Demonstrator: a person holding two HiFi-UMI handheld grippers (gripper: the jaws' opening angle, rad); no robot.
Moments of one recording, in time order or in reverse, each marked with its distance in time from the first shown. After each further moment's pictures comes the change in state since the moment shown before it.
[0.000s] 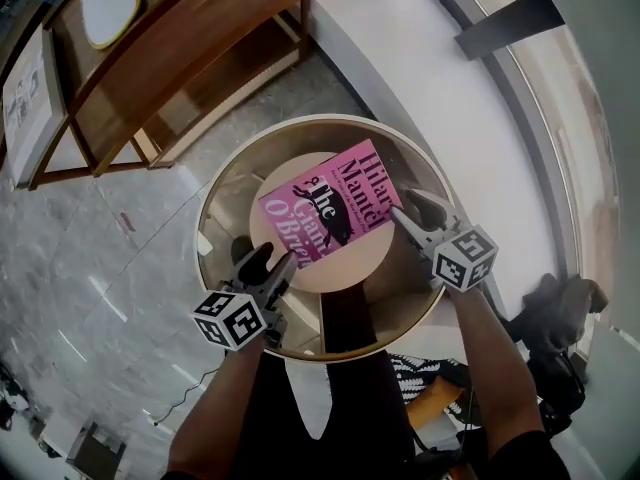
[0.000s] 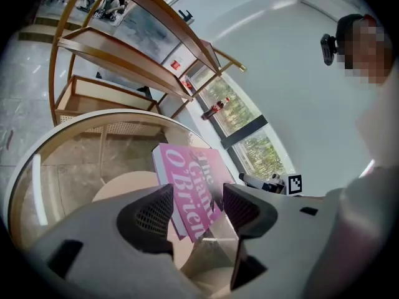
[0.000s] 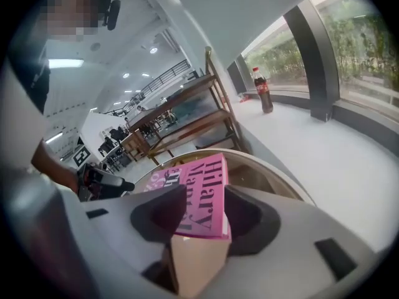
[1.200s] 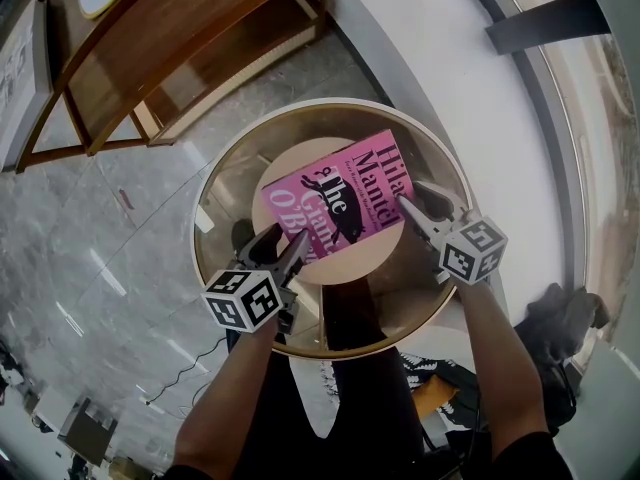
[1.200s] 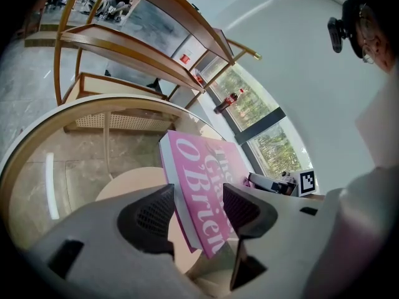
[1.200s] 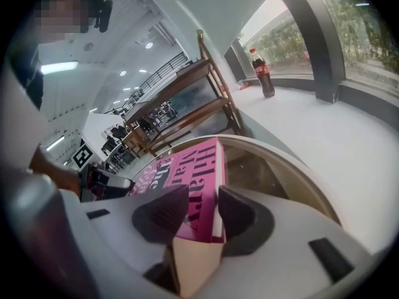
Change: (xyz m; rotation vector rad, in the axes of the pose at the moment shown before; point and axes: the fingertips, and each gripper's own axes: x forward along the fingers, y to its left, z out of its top) left arm 0.034 0.024 -0.010 -0.026 0.036 0.110; right arm 0.033 -0.011 -0.021 0.038 0.073 0.037
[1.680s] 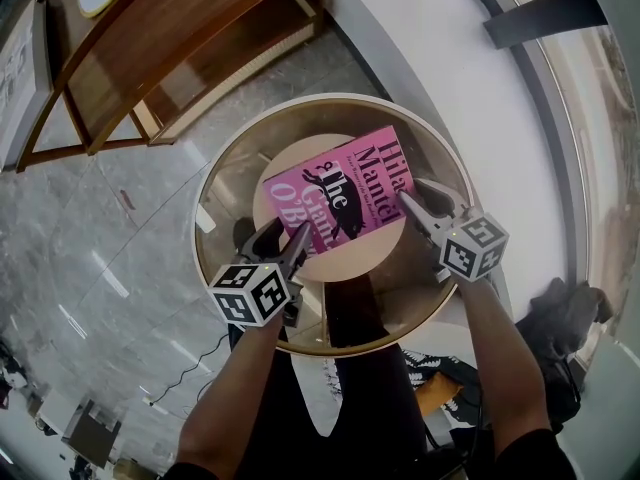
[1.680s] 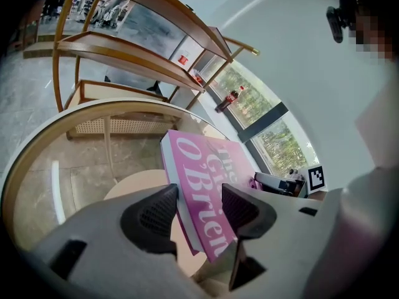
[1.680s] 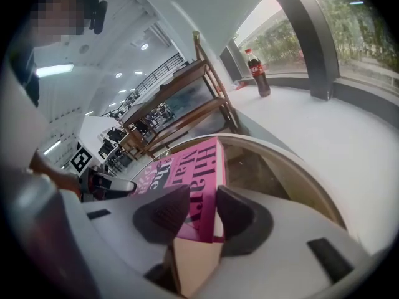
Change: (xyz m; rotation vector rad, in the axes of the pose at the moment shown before) left arm 0.006 0.003 0.001 0.040 -0.006 0.047; right arm -0.002 0.001 -0.003 0.032 -0.004 -0.023
